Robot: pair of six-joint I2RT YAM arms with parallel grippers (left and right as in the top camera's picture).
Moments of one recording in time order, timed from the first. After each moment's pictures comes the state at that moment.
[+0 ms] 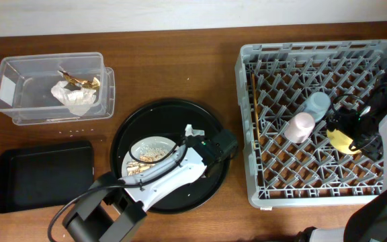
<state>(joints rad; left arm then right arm) -0.88 1.81 1.19 -0.93 -0.40 -0.80 -0.45 1.58 1.30 -1.15 0.04 0.31</state>
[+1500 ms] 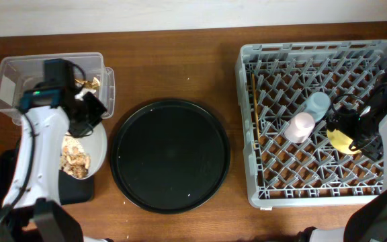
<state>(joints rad) 0.15 1.62 1.40 -1.04 0.13 -0.58 -0.45 1.58 1.30 -1.15 0.04 0.31</state>
